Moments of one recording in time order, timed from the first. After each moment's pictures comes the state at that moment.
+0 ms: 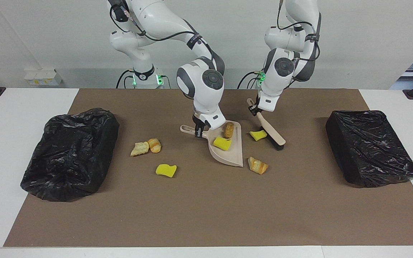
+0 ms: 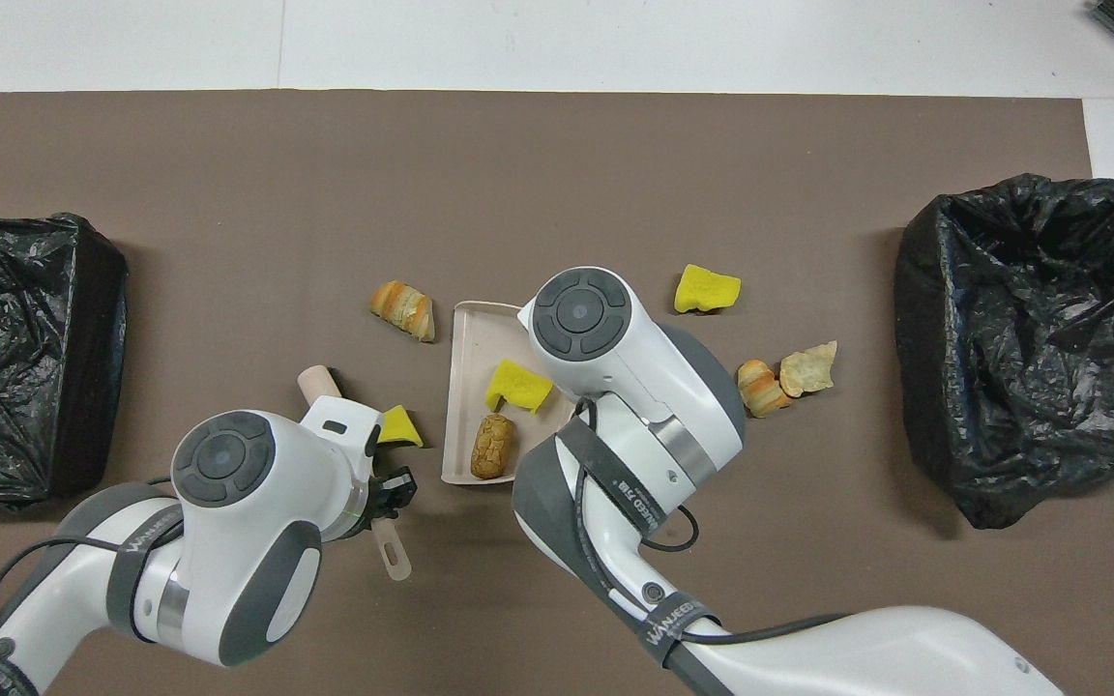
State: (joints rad) left arm -0.44 -0.11 -0.09 -2.41 -0.21 2.16 -0.74; right arm 0.43 0.38 0.17 -1.69 -0.16 1.90 -0.78
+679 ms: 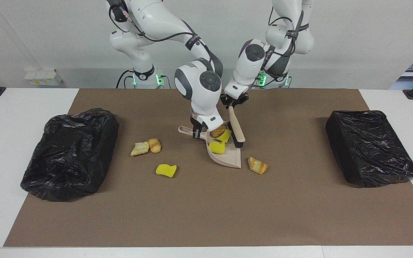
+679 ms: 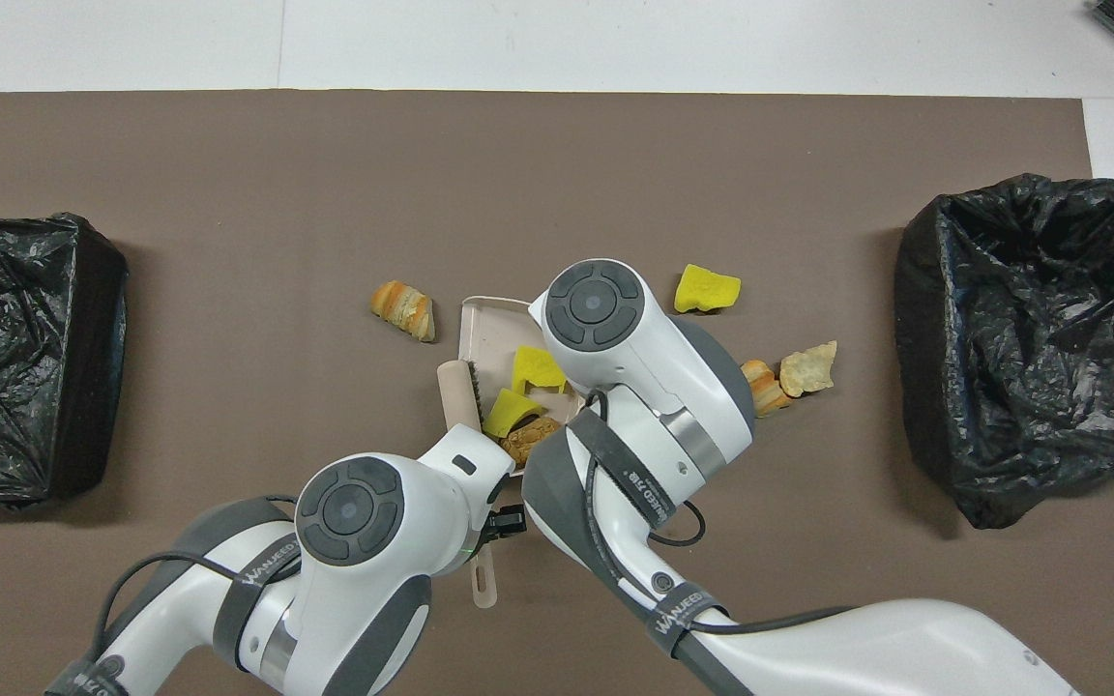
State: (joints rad) left arm -0.62 -0.09 -0.08 -2.31 -0.26 2.16 -0.62; right arm 0.42 0.39 0.17 -1.69 -0.16 1.90 -0.78
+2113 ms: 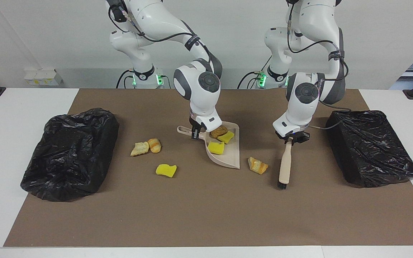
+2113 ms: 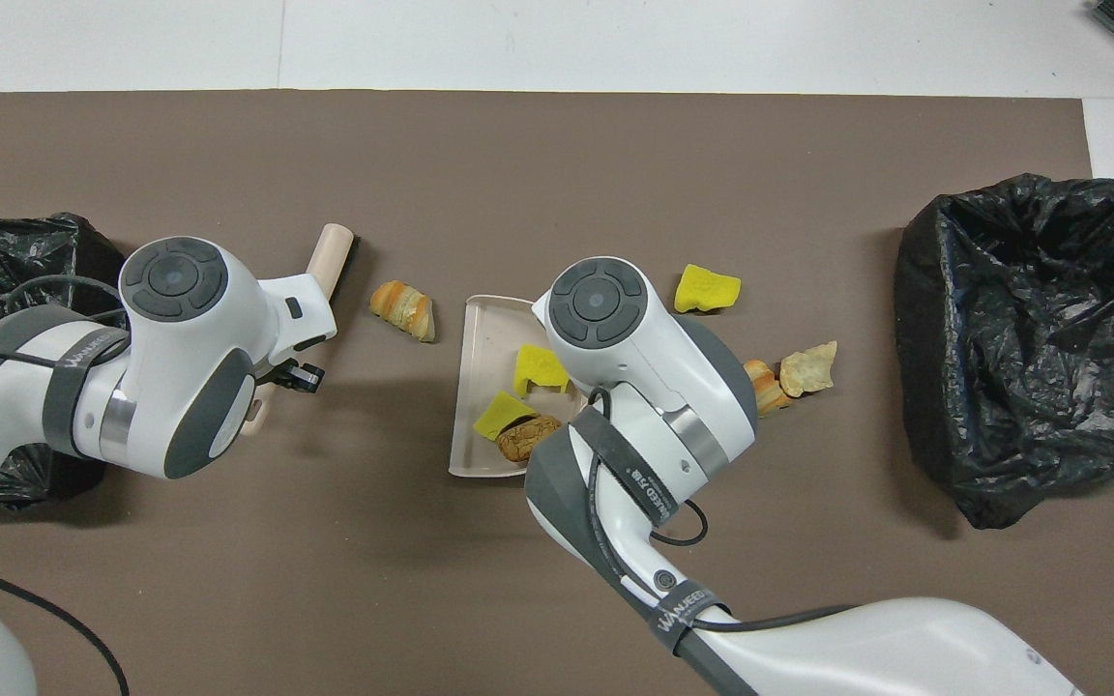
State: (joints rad) left arm -0.21 0.18 -0.07 -2.05 0.18 2.11 0.07; right arm 0.41 0.39 0.17 -1.69 -0.16 1.89 -0.78
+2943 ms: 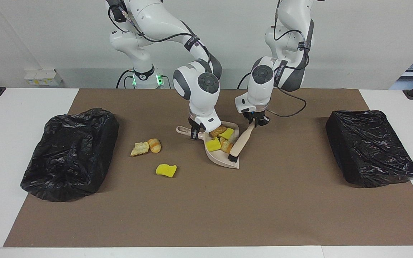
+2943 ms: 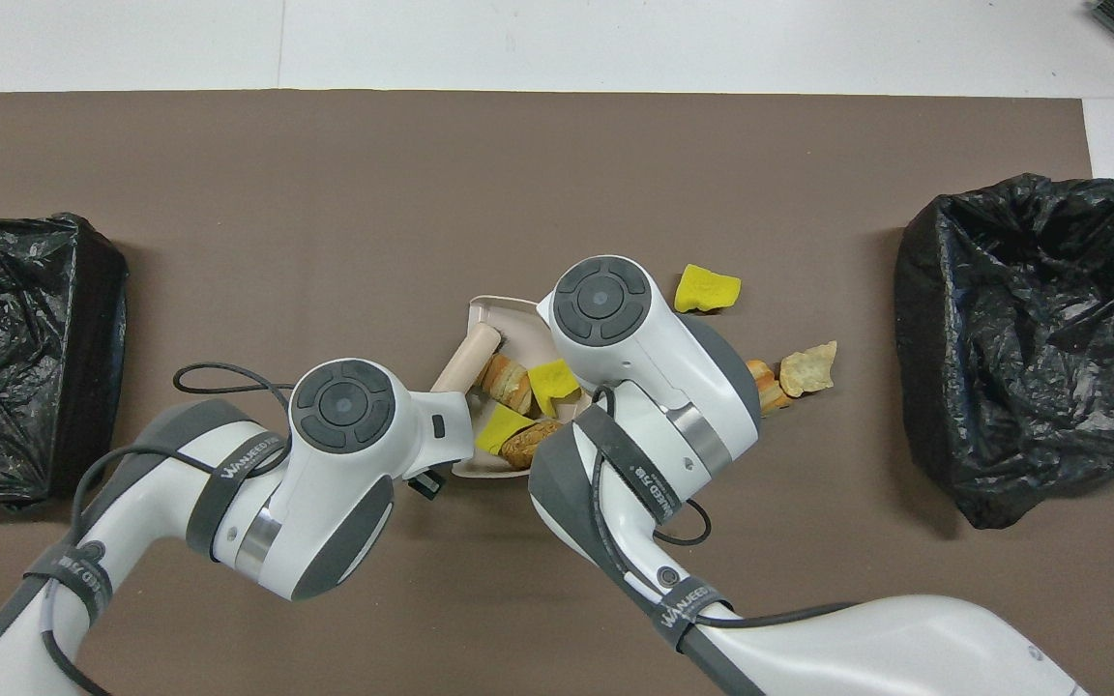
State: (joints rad) left arm -0.48 0.06 -0.09 -2.20 0.04 2.11 0.08; right arm 0.40 0.39 0.17 -1.70 -0.16 1.89 -0.79
